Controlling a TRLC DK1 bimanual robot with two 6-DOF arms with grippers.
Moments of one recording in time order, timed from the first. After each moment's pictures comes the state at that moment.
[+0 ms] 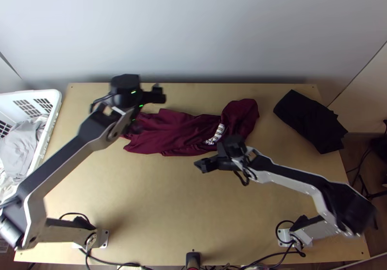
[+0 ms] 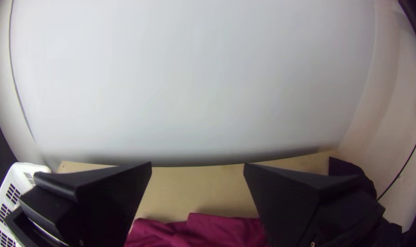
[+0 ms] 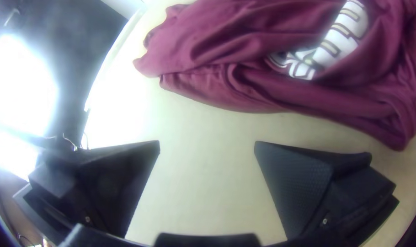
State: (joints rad) left arm -0.50 1.47 1.40 -0.25 -0.38 -0.24; right arm 0.74 1.62 0.78 0.10 -0.34 0.53
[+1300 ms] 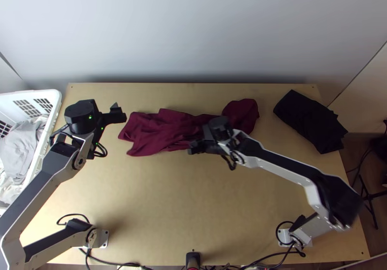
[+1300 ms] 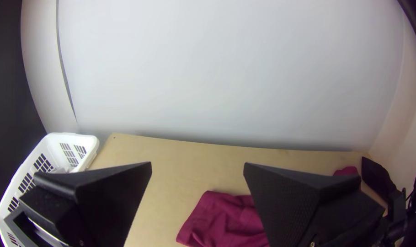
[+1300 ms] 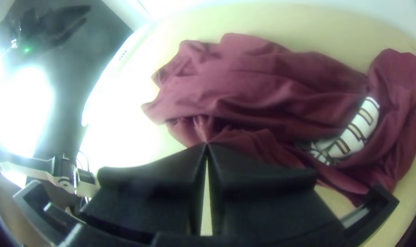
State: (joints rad) left arm -0.28 1.13 0.99 -0.21 -0.37 -0.22; right arm 0.78 1.68 1.09 -0.09 -0.23 0.47
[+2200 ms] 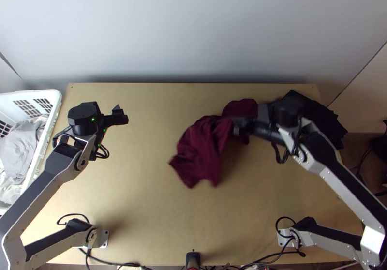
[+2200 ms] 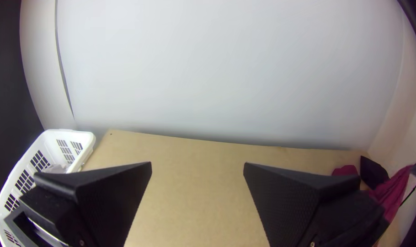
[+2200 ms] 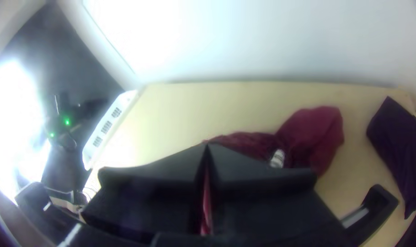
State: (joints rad) left arm -0.29 1.14 0.96 -0.19 -0.36 -0.24; right arm 0.48 1.25 1.15 -0.40 -0.25 0.39
